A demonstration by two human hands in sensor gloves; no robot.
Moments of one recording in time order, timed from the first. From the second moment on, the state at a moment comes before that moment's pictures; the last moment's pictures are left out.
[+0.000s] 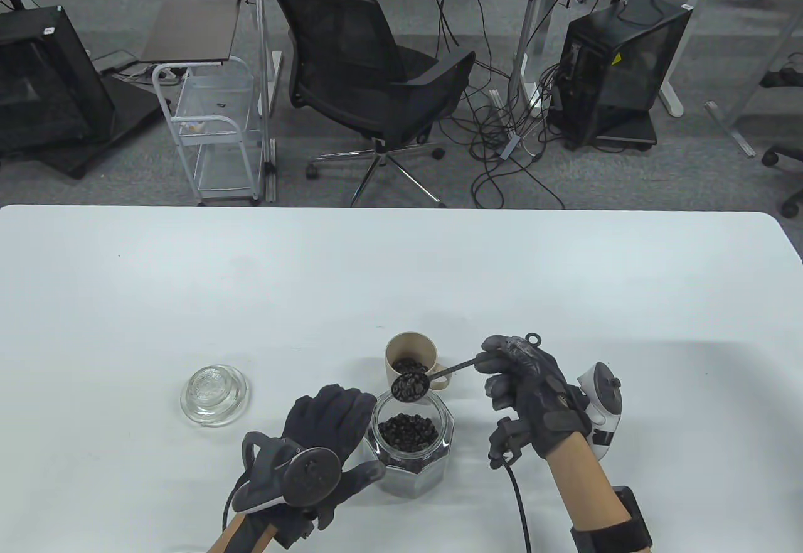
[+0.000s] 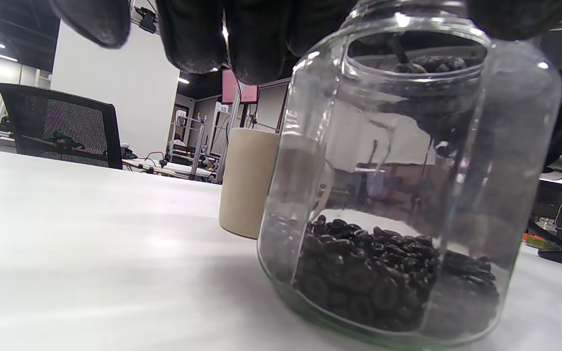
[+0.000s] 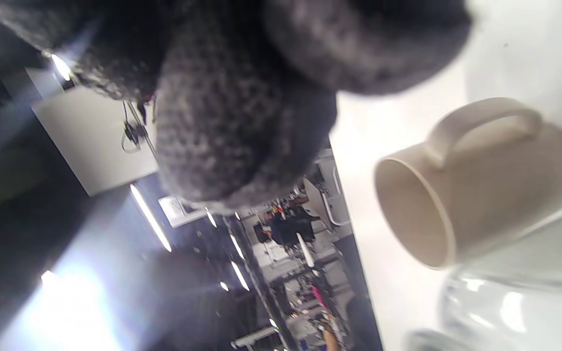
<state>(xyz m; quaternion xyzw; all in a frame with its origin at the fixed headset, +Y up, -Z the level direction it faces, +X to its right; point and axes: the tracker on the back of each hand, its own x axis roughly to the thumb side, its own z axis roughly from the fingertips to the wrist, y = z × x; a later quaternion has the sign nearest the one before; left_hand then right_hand) -0.151 -0.706 -0.261 0.07 -0.27 0.11 0.96 0.195 -0.732 -0.352 -0.06 0.06 0.55 0.83</state>
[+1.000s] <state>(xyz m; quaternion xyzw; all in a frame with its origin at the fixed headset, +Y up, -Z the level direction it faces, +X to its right) -0.151 -0.705 -0.261 0.07 -0.27 0.11 0.96 0.158 -0.686 -0.346 0.24 -0.17 0.88 0.38</state>
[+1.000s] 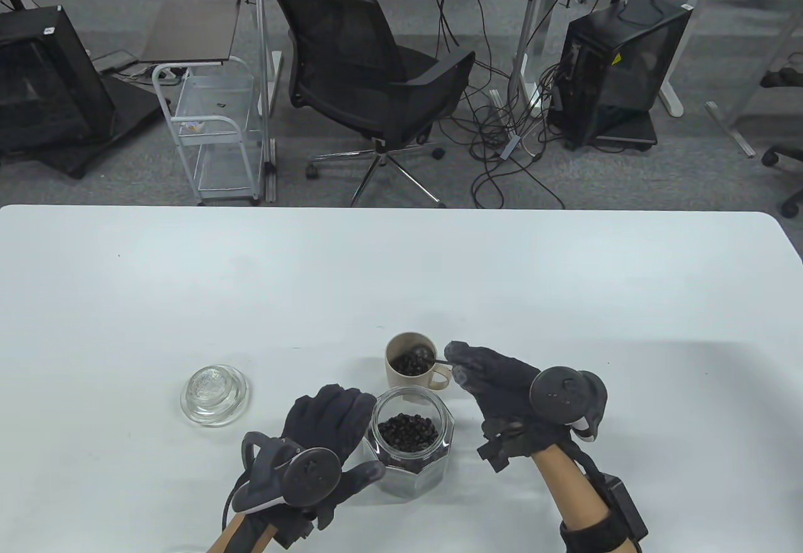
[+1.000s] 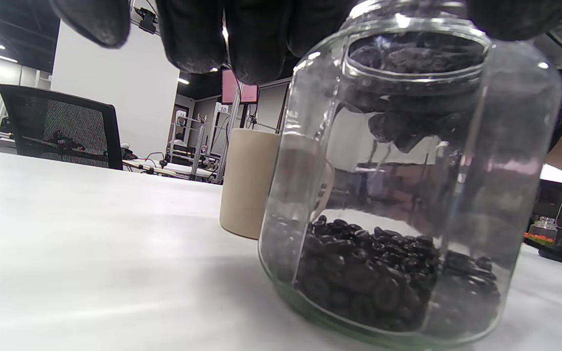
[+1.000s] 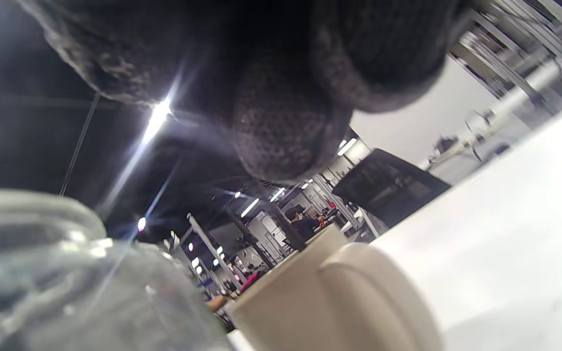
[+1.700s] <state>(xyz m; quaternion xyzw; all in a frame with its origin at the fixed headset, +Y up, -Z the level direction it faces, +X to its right) -0.151 -0.705 -0.261 0.07 -0.27 0.10 0.96 0.202 -0.717 -0.354 0.05 -0.06 0.53 0.84</state>
